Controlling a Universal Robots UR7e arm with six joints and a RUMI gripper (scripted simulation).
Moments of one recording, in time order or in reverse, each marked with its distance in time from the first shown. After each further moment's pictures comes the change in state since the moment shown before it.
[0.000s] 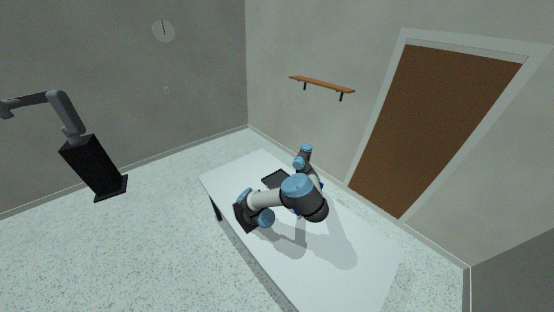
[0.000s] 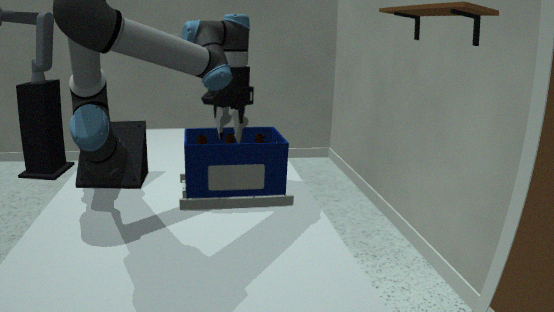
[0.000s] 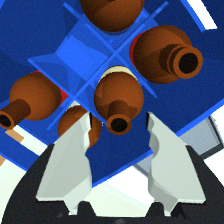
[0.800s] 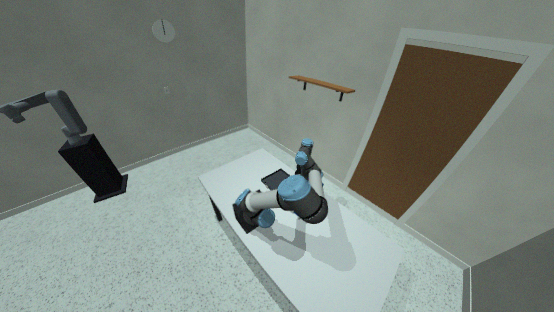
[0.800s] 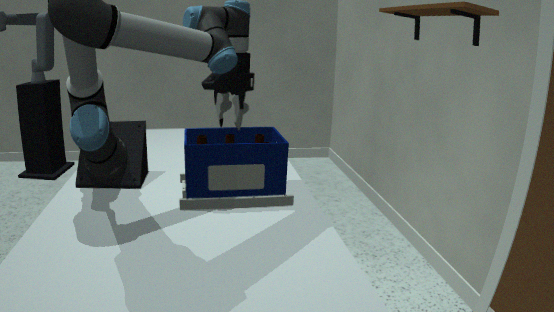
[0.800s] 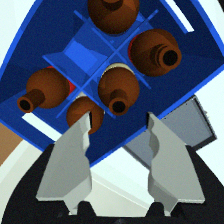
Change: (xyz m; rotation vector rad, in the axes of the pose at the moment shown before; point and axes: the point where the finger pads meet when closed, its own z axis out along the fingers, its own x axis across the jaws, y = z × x) arm 0.000 0.000 -0.041 -0.001 -0.001 0.000
